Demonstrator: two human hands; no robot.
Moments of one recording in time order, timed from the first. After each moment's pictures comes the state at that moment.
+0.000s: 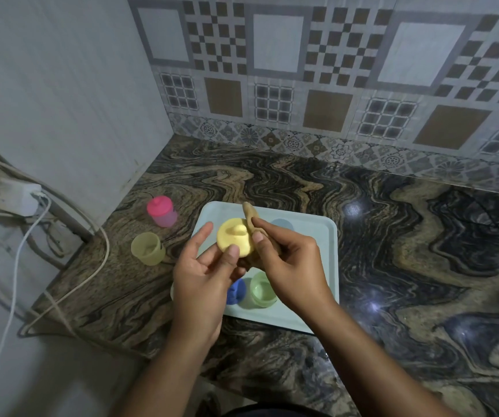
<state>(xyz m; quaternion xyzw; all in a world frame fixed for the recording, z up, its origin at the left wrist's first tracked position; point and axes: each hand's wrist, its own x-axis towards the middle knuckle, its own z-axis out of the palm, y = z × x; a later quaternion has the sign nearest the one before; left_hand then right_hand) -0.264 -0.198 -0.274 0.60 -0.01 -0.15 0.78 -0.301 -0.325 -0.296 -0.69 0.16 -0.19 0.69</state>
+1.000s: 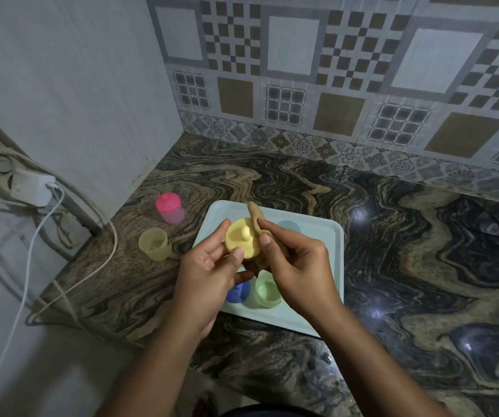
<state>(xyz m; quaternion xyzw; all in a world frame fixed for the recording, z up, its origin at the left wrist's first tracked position) -0.256 -0.186 -0.268 0.63 -0.04 -0.22 0.75 -0.306 -0.323 -0.292 -0.70 0.14 -0.20 0.67</state>
